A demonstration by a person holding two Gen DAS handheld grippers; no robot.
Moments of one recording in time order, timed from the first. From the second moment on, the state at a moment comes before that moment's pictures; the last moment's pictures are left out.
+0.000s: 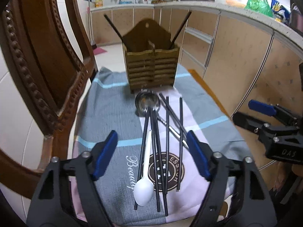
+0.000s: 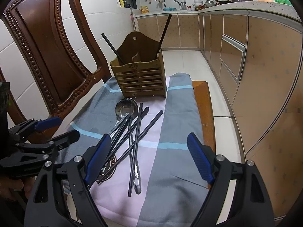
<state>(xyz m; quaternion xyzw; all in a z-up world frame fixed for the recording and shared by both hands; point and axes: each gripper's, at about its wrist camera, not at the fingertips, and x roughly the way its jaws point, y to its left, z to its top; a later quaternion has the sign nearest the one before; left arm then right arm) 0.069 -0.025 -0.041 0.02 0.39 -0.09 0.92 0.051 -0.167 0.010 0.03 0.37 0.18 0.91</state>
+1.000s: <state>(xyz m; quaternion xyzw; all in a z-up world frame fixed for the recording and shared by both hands) 0.175 -0.031 -0.117 0.06 0.50 -0.09 0.86 0.217 -0.069 -0.082 -0.04 0.48 0.19 0.86</state>
